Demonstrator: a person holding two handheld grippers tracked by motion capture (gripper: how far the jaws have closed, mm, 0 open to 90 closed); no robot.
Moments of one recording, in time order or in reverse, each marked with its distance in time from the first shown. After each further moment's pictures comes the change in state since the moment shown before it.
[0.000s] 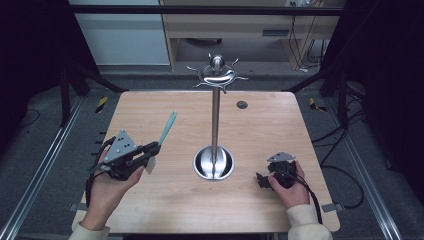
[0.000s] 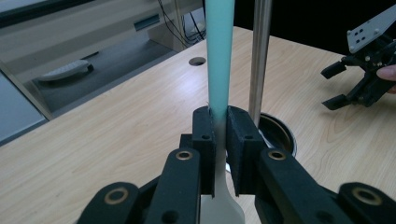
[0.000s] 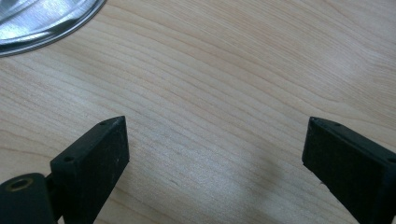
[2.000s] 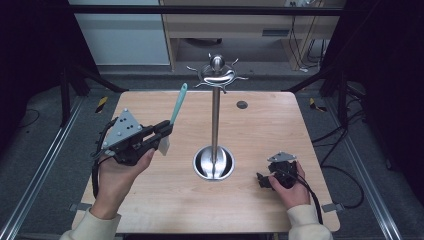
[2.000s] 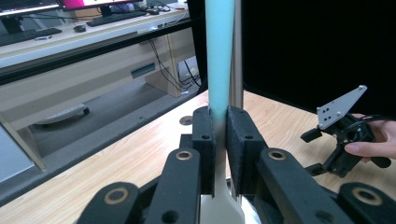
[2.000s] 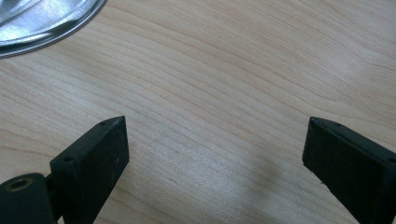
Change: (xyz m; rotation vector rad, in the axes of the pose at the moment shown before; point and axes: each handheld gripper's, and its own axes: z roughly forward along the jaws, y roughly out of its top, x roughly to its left) left arm -0.016 0.066 -0.006 -0.165 -0.023 -0.001; right arm -0.001 0.000 -0.001 -0.003 0.003 0.007
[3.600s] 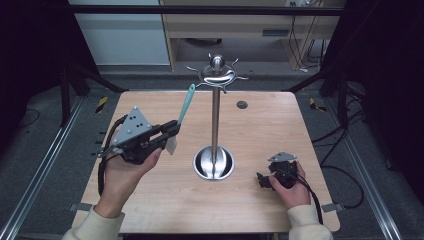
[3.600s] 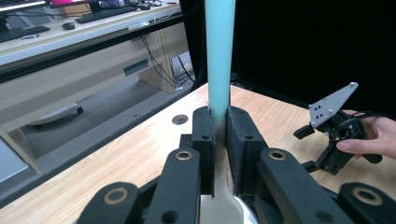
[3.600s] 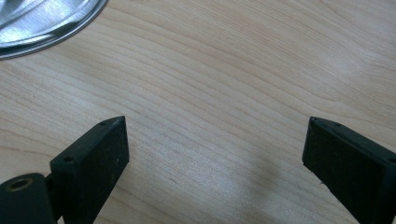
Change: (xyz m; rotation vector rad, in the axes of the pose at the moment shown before) left arm -0.008 0.009 0.010 0.024 -0.024 0.019; right arm 0.000 0.000 -0.001 -0.002 0.001 0.001
